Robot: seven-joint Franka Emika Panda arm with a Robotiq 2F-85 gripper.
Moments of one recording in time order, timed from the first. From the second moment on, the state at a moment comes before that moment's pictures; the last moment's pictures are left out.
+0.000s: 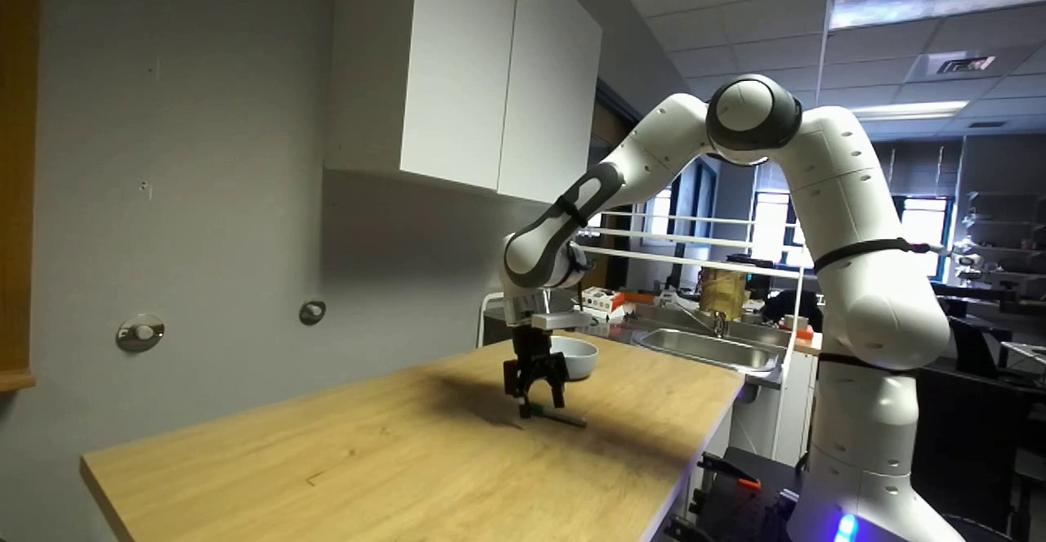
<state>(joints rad) 0.06 0.36 0.01 -2.11 0.12 2.10 0.19</state>
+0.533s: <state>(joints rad) 0.06 0.31 -0.01 -2.22 0.08 2.14 0.21</state>
